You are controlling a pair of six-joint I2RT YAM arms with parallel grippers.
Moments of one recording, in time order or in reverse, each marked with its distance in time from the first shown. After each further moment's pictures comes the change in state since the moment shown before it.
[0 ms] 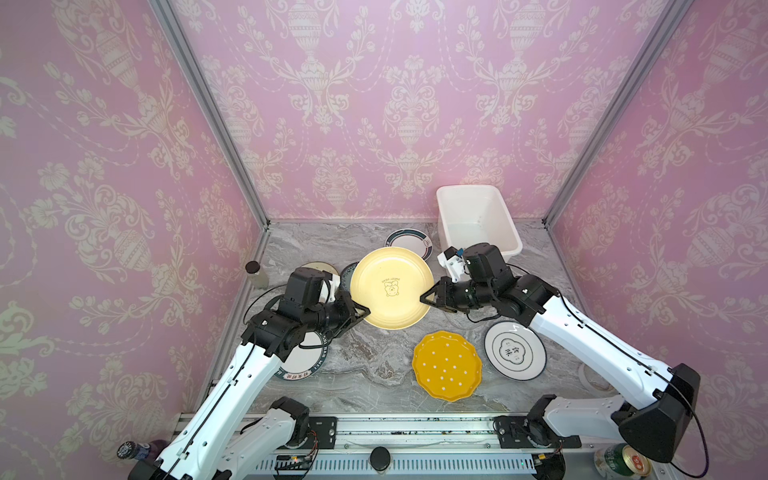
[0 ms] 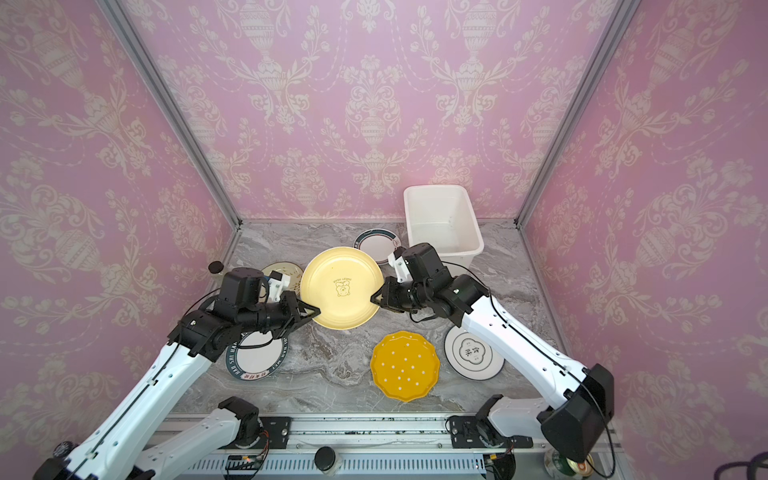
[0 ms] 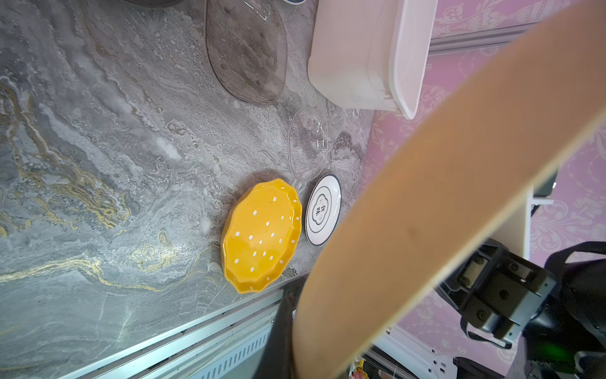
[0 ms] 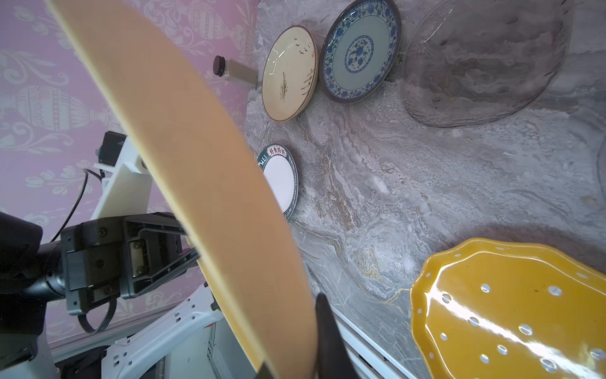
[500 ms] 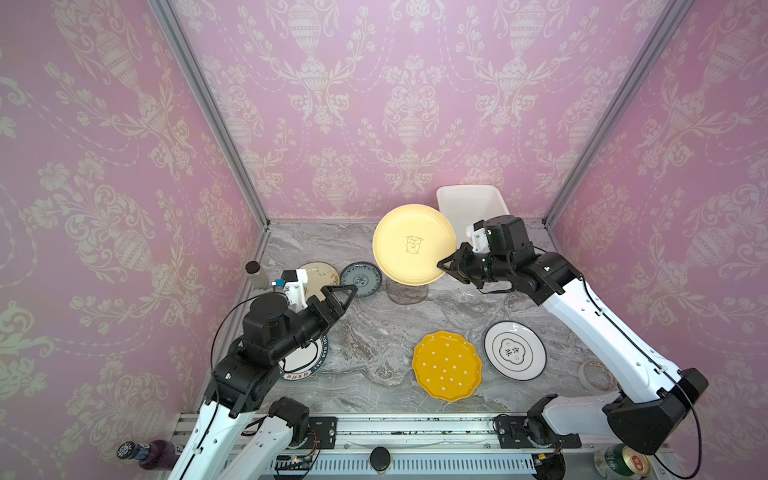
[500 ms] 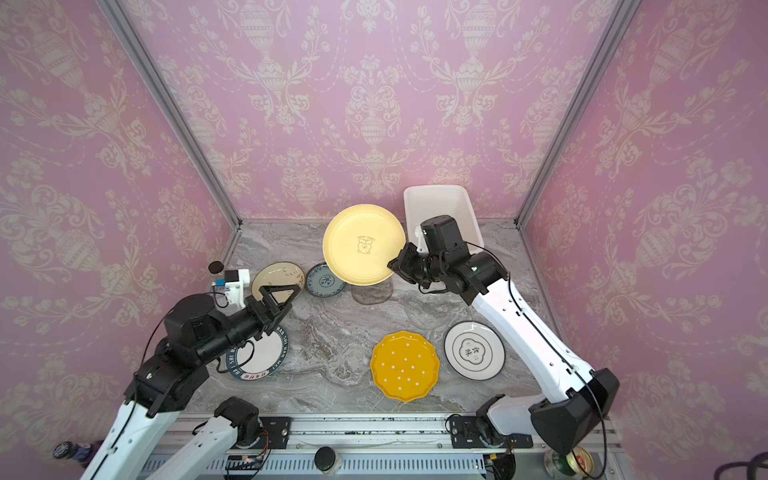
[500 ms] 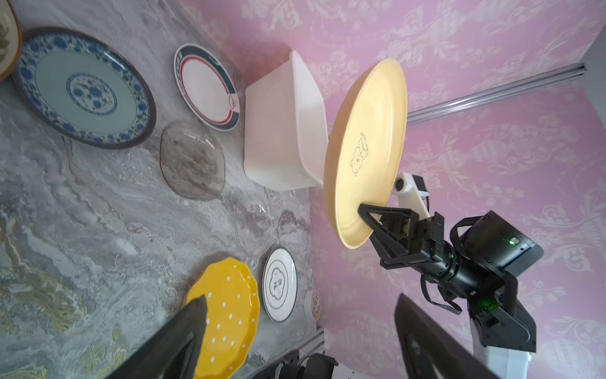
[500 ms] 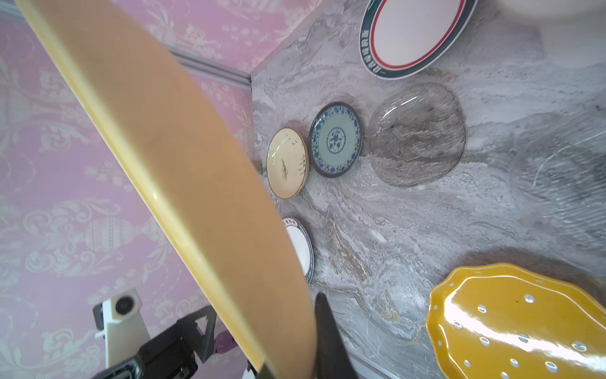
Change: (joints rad) left arm 0.000 -0.401 -0.117 0.224 -0.260 -0.065; right arm -0.179 0.066 0.259 -0.116 0.121 0.195
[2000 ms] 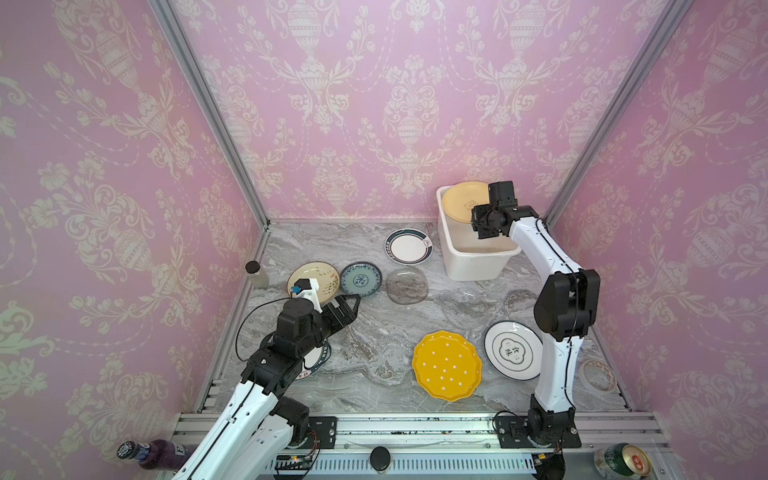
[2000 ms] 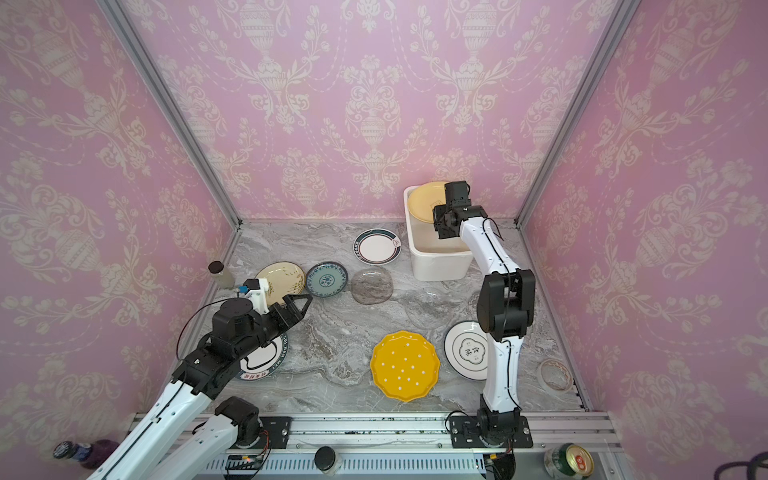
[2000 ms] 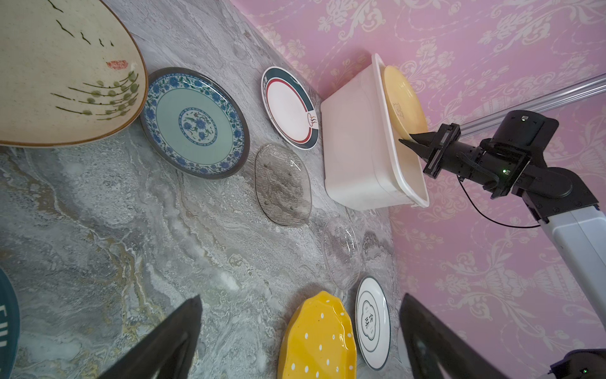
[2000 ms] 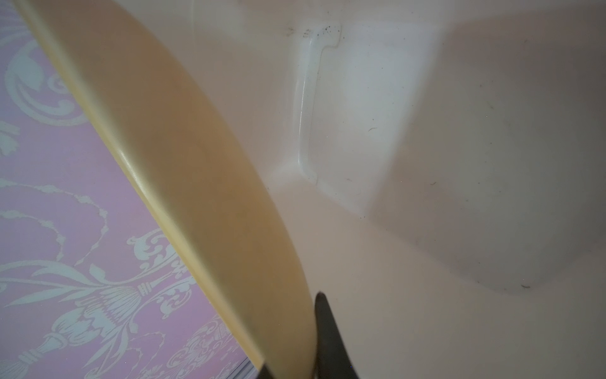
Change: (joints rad) left arm 0.000 0.136 -0.259 0.184 -0.118 0.182; right arm -0.365 0.745 0.485 0.103 0.221 0.503
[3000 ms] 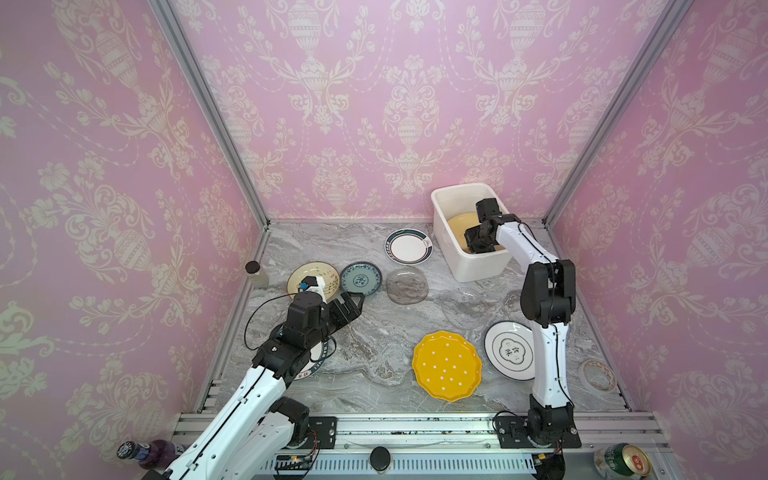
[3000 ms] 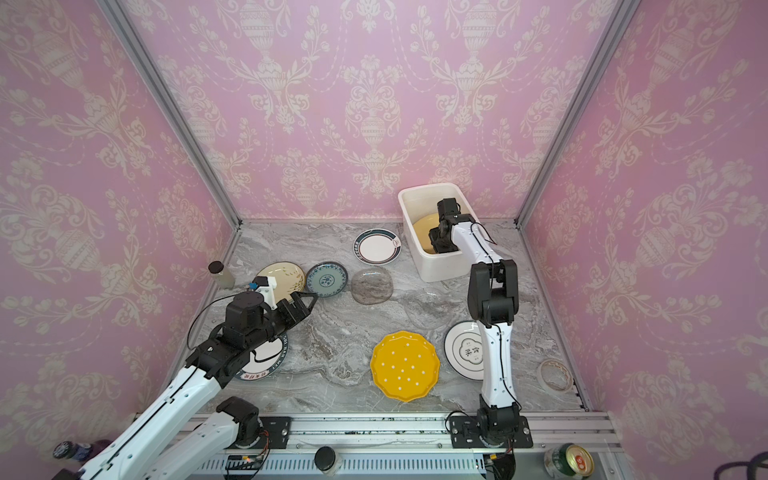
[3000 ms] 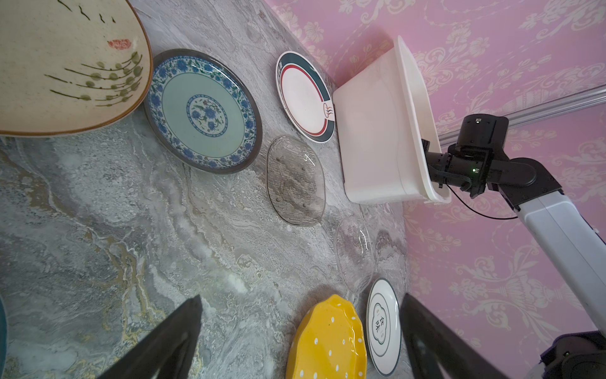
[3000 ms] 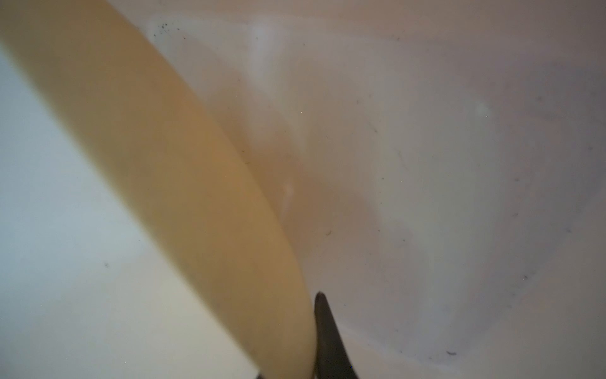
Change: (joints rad) left arm 0.000 0.121 -0.002 0.053 0.002 -0.006; right arm -0.004 0.201 0.058 -0.169 0.025 -0.215
